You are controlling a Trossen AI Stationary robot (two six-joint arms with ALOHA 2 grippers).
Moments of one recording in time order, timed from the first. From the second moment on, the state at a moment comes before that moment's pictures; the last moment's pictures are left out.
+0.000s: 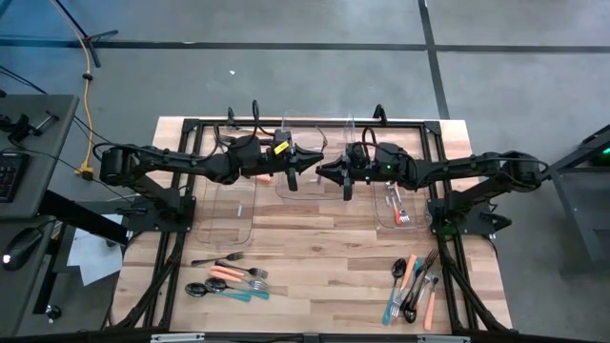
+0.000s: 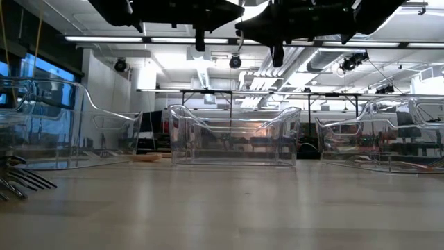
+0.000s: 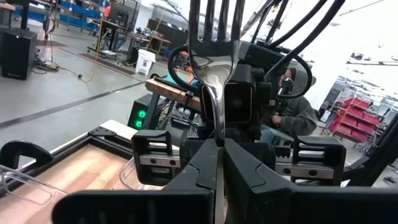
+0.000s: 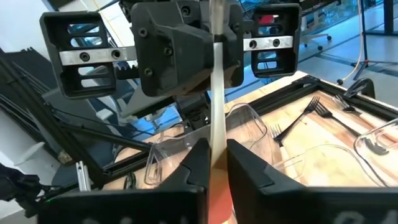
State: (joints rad) left arm 0.16 1.49 0.90 0.68 0.02 -0.36; right arm -0.16 1.35 0.73 0.57 -0.12 0.41
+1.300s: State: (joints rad) left arm 0.21 0.85 0.49 0.47 0.08 -0.37; right arm -0.23 0.84 0.66 0.02 -0.18 0.19
